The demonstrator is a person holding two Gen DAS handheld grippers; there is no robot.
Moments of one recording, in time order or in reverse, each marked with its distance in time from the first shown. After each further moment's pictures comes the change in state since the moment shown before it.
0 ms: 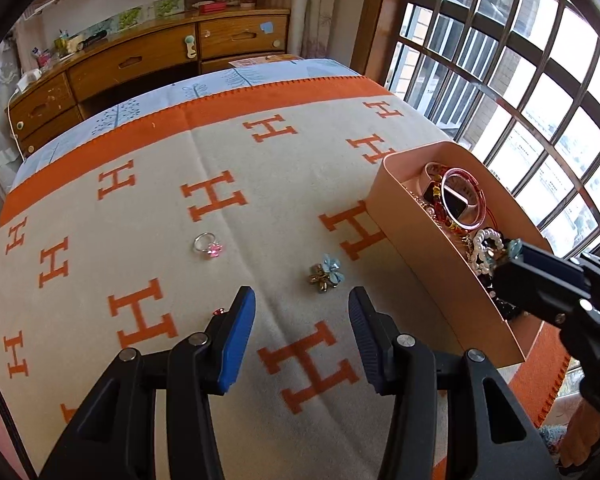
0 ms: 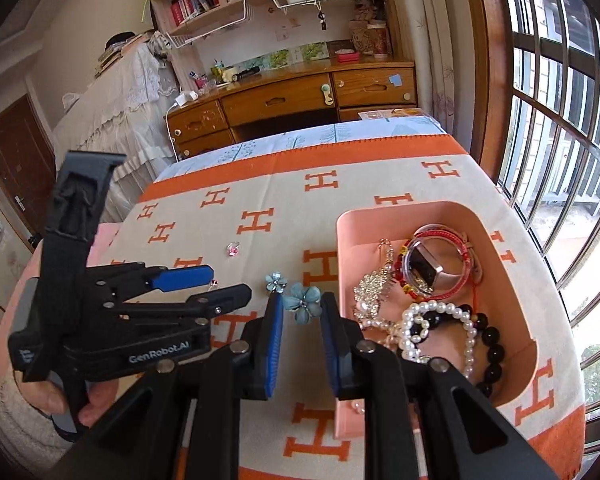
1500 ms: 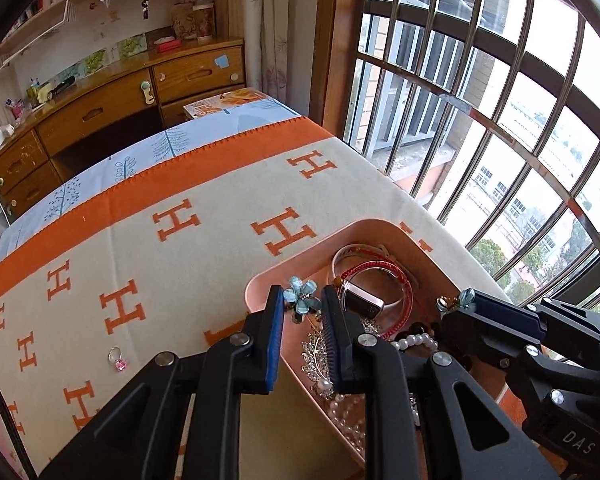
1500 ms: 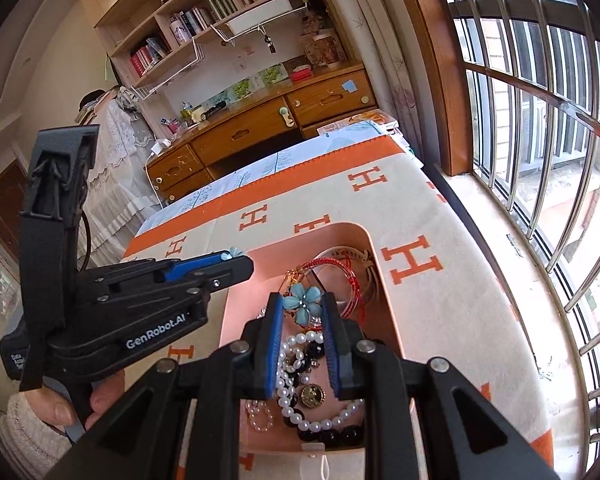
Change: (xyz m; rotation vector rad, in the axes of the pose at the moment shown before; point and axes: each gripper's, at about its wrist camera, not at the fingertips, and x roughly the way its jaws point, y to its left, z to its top) left arm 0.012 -0.089 0.072 0.078 -0.077 -0.013; right arm -0.008 -0.099 0.013 0.170 -0.062 0.042
